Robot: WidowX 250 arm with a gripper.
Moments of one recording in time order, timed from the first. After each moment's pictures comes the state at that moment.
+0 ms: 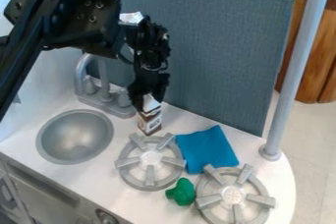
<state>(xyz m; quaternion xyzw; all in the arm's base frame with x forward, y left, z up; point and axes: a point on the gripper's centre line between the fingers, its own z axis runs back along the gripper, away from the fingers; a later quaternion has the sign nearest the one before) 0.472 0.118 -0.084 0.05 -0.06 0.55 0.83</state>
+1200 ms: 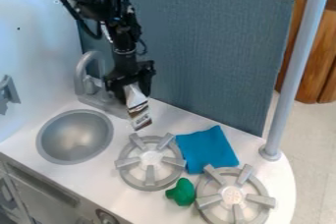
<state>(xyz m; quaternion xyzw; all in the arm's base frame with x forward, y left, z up) 0.416 0.122 -0.031 -0.04 -0.01 0.50 0.87</state>
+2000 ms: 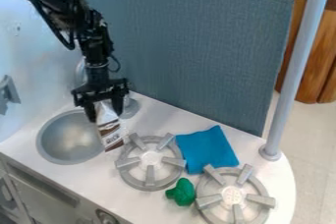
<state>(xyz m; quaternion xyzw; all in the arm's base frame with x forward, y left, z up) 0.364 0.152 -0.054 -0.02 0.05 0.48 0.88</state>
